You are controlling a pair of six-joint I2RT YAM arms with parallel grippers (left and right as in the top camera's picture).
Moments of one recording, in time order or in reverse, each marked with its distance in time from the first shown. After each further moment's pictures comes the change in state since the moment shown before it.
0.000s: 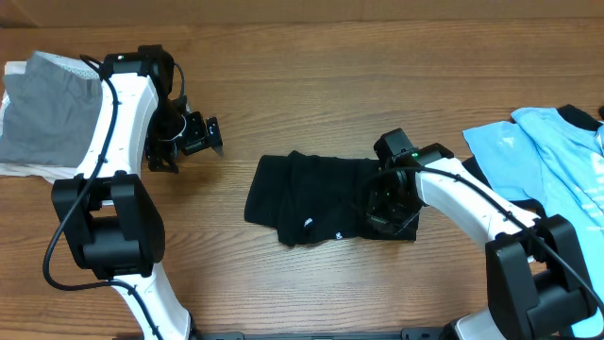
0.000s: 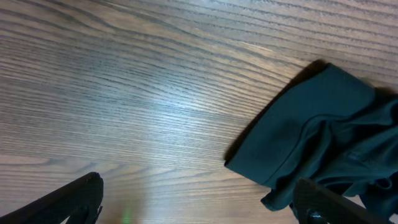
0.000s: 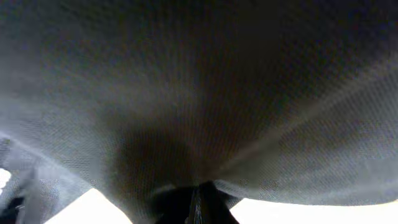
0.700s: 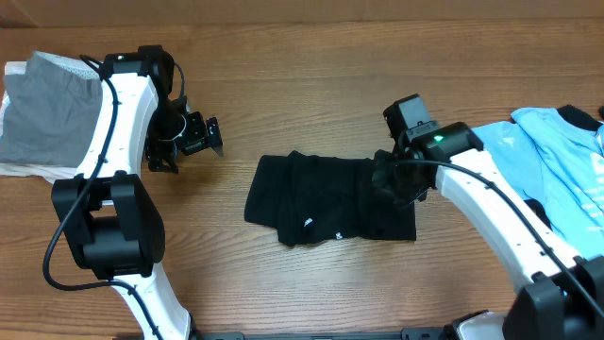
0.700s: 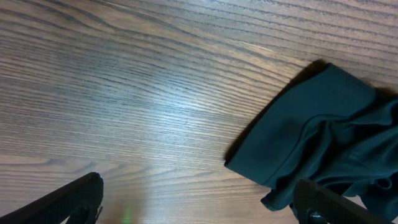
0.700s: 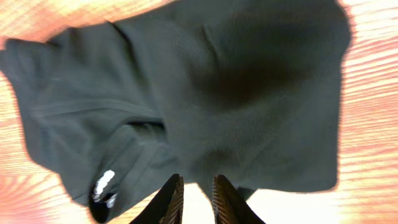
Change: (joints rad) left arm 0.000 0.000 0.000 0.000 0.000 0.000; right arm -0.010 -0.114 0.186 -0.039 0.109 0.002
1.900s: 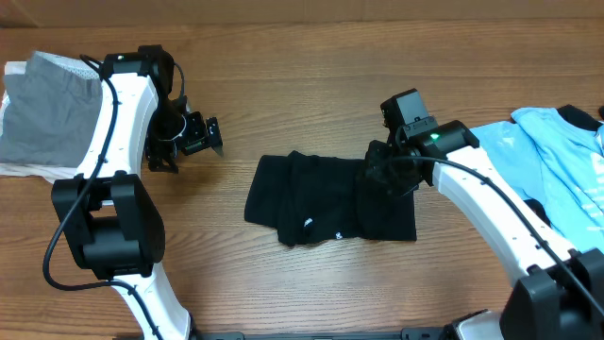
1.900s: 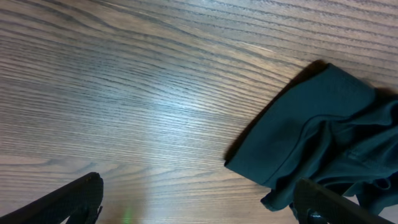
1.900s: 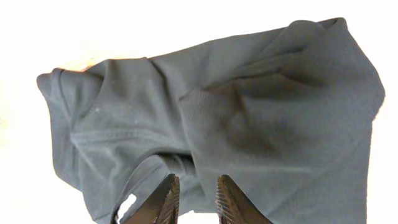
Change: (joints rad) left arm 0.000 0.000 0.000 0.001 0.000 0.000; right arm 0.000 0.019 0.025 0.106 -0.006 -0.011
